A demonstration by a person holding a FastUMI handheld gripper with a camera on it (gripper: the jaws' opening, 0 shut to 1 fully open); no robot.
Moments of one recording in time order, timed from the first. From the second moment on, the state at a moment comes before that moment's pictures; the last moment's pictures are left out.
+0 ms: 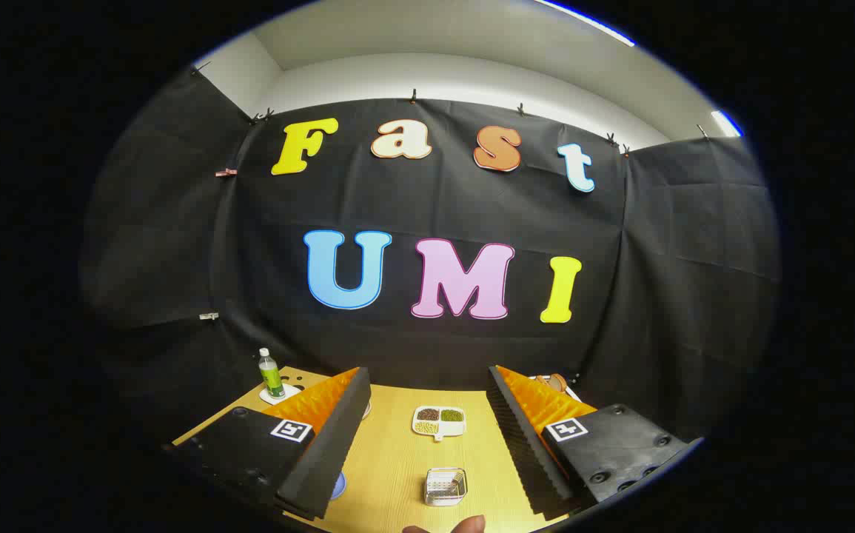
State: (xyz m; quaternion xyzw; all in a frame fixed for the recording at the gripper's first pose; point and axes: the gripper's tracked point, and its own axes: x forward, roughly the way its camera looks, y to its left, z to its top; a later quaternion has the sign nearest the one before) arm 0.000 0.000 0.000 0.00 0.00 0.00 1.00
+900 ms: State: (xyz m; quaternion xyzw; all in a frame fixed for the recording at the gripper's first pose) arm -0.008 0.005 -0.008 -0.01 0.01 0.01 1.00
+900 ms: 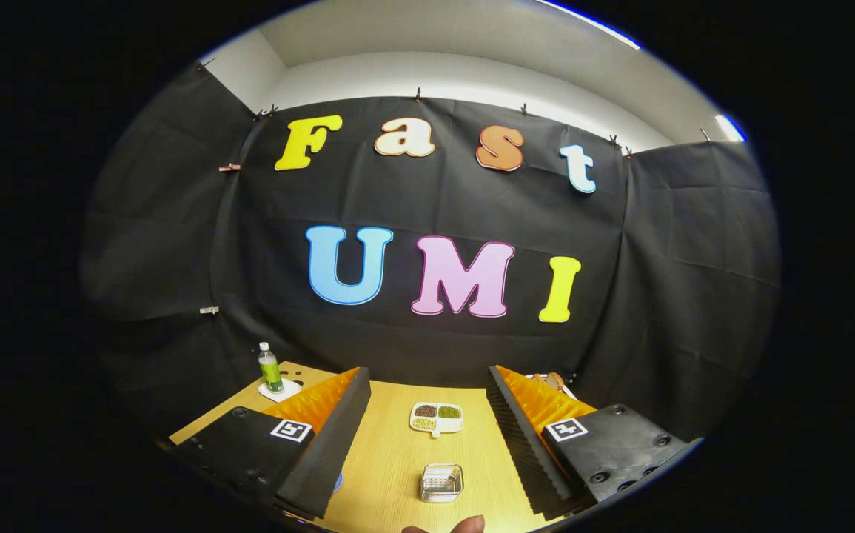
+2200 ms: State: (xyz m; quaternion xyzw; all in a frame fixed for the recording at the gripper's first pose) arm 0.025 0.184 -0.269 0.00 0.41 0.20 0.89
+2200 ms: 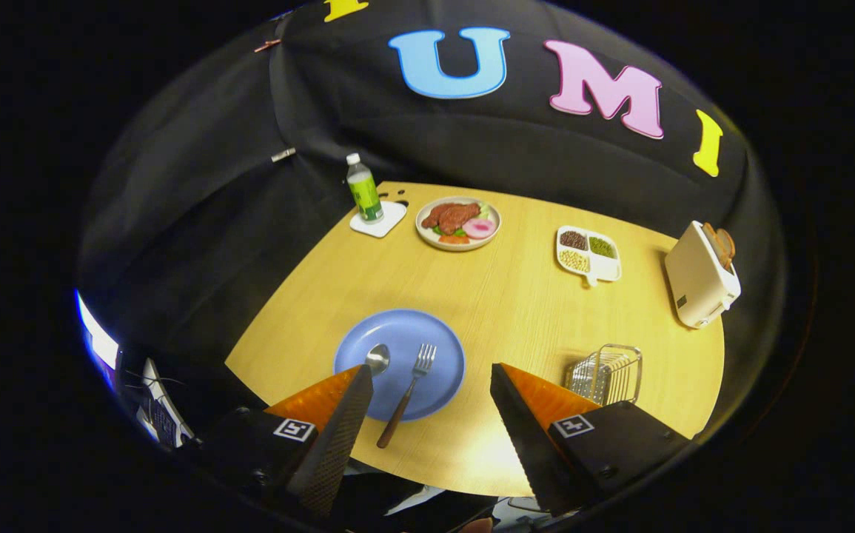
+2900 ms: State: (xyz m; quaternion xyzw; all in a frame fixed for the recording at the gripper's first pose) arm 0.031 0.241 -0.420 -0.02 0.58 0.16 0.80
